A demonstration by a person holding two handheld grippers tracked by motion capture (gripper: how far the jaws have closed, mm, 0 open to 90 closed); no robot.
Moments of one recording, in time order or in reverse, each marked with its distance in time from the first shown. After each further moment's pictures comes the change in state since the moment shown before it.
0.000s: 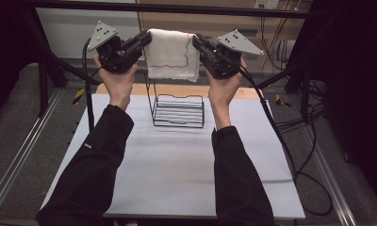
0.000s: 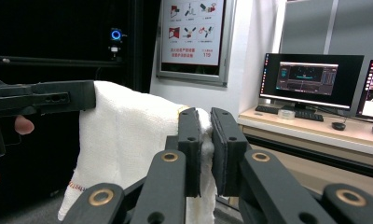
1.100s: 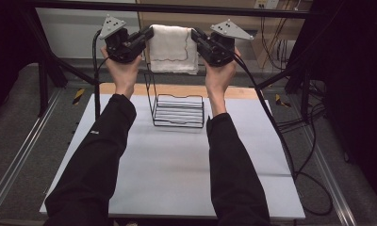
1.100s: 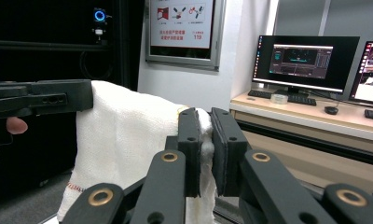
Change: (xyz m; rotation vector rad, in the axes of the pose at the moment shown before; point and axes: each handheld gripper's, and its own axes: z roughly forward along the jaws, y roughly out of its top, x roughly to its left) left arm 0.026 -0.012 0.038 0.054 0.041 -0.003; right arm -0.021 -0.007 0.041 0.074 -0.032 0.003
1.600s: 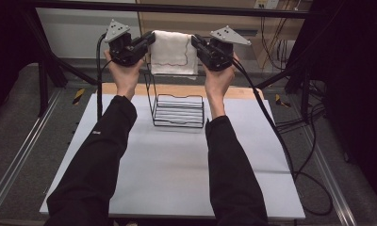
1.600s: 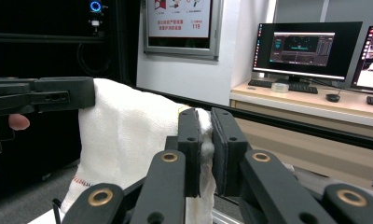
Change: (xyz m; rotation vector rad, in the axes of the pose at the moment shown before) left arm 0.003 -0.014 0.007 0.046 -0.007 0.014; right arm -0.003 -0.018 0.003 0.033 -0.005 0.023
